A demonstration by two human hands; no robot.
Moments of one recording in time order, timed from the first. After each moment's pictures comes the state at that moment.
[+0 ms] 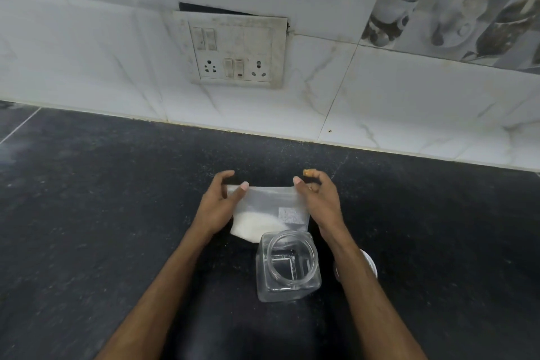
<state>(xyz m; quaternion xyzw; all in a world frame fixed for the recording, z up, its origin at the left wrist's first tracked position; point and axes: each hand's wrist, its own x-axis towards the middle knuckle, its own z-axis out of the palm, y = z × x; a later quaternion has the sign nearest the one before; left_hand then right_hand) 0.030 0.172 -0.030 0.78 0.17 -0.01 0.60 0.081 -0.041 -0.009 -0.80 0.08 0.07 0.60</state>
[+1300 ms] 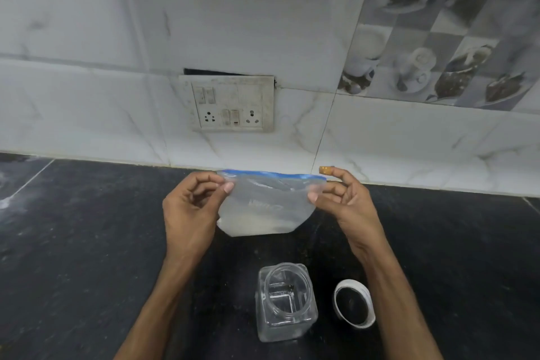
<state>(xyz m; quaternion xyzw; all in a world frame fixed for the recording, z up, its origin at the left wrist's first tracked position) -0.001 0.169 0.092 0.67 0.04 0.32 0.67 0.052 -0.069 0.113 -0.69 -0.06 0.02 0.72</state>
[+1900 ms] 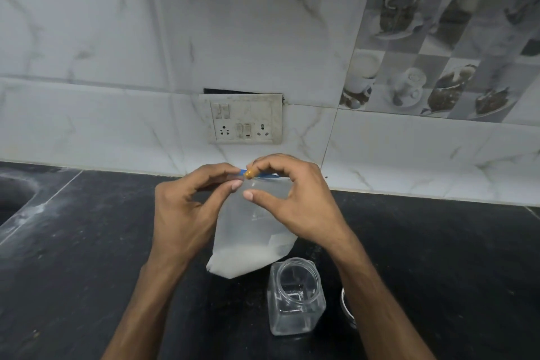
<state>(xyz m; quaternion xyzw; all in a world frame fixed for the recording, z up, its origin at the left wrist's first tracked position) -0.065 0.183 0.162 0.77 -0.11 0.42 0.46 -0.014 0.012 0.194 -0.81 -0.33 -0.09 0.47</state>
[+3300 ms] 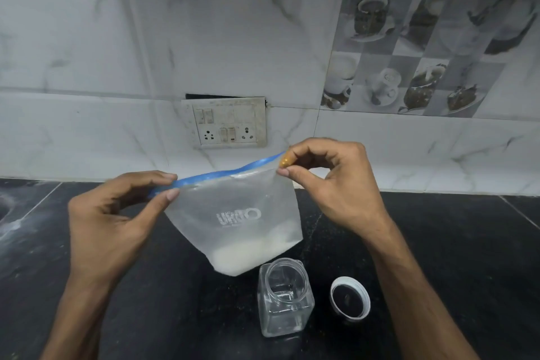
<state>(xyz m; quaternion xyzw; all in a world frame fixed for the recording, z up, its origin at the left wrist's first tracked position) -0.090 0.221 0.167 0.76 -0.06 0.43 0.48 -0.020 -0.040 0.229 -0.78 -0.34 -0.19 0.50</state>
